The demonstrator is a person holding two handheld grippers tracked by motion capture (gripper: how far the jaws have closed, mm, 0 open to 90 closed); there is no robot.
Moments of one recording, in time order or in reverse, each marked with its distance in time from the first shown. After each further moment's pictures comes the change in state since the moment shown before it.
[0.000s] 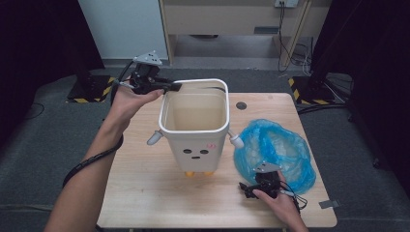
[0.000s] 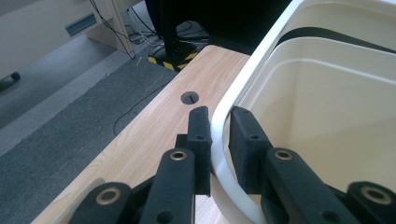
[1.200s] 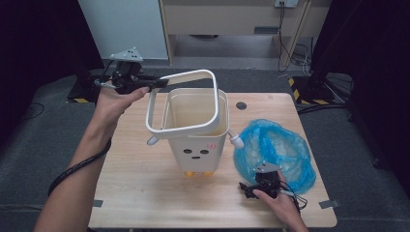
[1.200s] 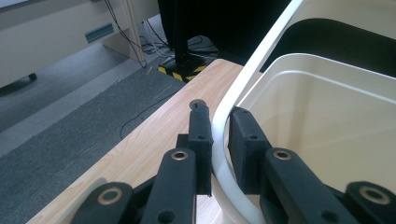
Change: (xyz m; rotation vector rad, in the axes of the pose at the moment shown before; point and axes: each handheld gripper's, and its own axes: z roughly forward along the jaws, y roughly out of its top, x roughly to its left) left arm 0.002 -0.012 -0.042 -0.077 0.043 -0.063; right arm 0.000 0.000 0.000 0.002 0.002 0.003
